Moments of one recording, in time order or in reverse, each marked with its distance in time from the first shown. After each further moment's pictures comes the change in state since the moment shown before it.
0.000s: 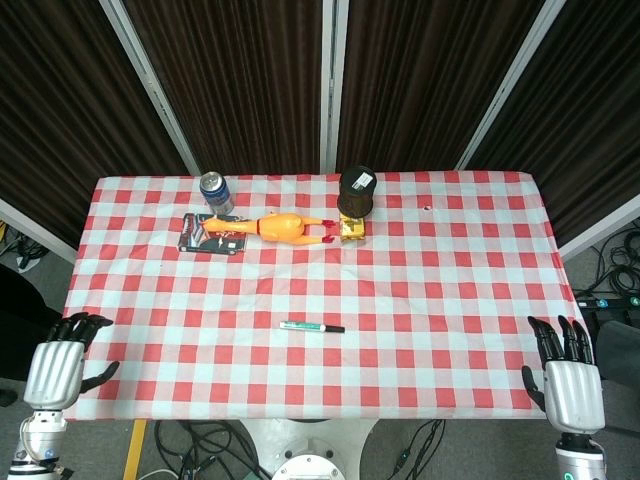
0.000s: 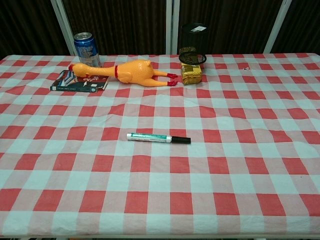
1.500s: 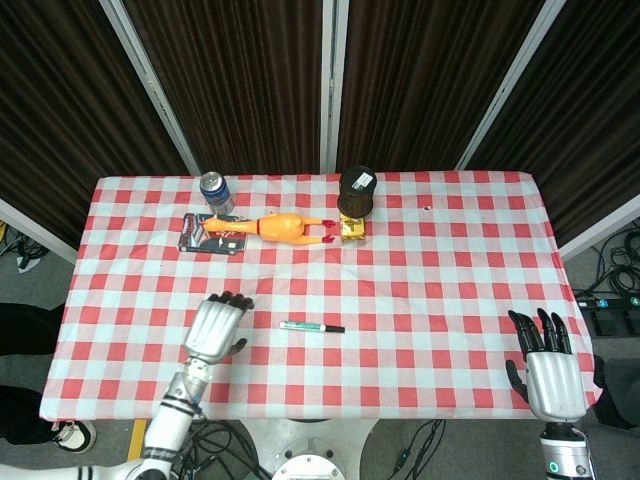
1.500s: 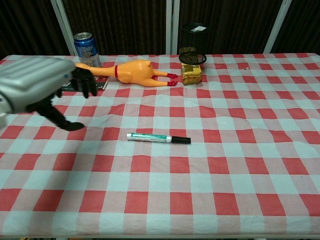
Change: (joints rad) left arm -0.406 -0.408 -0.187 -0.261 -0.389 -0.325 0.824; right arm 0.040 -0.004 0.008 -0.049 0.006 -0.058 -0.062
